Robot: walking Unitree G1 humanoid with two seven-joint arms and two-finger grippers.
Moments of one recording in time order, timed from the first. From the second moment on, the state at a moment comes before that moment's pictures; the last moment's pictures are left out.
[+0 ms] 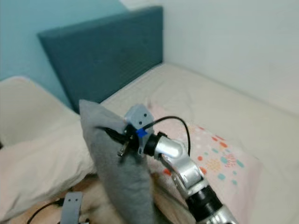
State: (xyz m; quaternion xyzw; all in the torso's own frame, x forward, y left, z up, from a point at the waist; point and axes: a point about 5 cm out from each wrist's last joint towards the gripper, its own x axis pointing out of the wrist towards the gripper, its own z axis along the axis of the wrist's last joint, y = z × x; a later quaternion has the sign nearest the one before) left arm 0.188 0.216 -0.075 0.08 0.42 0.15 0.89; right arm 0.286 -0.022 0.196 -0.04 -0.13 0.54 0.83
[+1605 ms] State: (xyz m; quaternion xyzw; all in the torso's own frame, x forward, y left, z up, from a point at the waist) left arm 0.205 0.206 -0.067 0.08 0.39 0.11 0.91; right arm 0.283 -0.028 0.204 -0.04 -0.15 0.56 0.81
